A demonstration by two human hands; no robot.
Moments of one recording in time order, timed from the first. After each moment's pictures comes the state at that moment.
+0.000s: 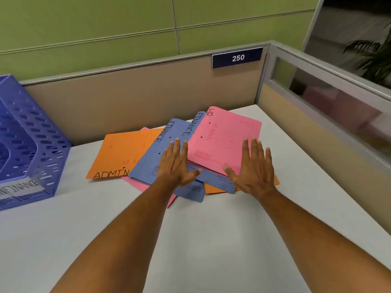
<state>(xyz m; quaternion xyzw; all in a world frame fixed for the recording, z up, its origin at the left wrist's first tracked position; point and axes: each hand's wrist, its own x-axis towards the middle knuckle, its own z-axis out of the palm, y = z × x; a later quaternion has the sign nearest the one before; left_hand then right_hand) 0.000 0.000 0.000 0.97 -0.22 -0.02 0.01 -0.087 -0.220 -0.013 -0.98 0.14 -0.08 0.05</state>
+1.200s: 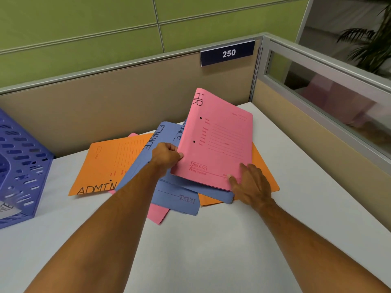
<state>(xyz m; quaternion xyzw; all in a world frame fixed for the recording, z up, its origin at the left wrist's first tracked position) 0.074 -0.025 0.003 0.87 0.04 -0.13 0.47 -0.076 -0.236 -0.055 -0.96 0.21 -0.03 0.20</state>
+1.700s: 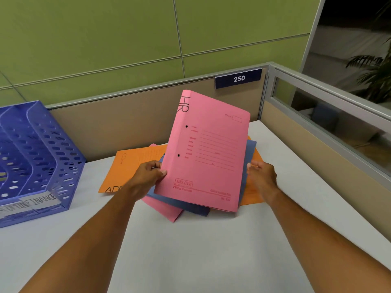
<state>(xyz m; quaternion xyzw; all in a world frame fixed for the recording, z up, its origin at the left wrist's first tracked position) 0.005 0.076 0.047 0.78 0.00 -0.15 0.60 -0.074 -0.231 0.010 -0.74 0.32 -0.15 0.57</state>
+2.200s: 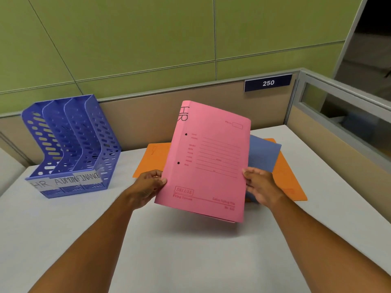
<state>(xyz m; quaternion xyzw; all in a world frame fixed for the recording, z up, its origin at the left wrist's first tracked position) -0.056 0.174 0.045 0.72 0.07 -0.19 0.66 -0.095 -0.156 0.018 -0.58 0.22 0.00 0.79</state>
